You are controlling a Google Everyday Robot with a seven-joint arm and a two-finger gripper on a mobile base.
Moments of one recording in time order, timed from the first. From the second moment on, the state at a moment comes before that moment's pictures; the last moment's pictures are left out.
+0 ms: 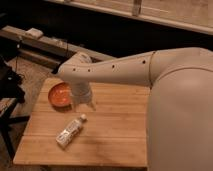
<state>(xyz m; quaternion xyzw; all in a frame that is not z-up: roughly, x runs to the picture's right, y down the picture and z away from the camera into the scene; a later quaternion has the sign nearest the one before) -0.104 0.103 0.703 -0.26 0.23 0.64 0.68</state>
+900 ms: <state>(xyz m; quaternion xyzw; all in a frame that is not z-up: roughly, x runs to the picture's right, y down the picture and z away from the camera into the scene) -0.142 0.155 0.772 -0.26 0.30 0.65 0.65</state>
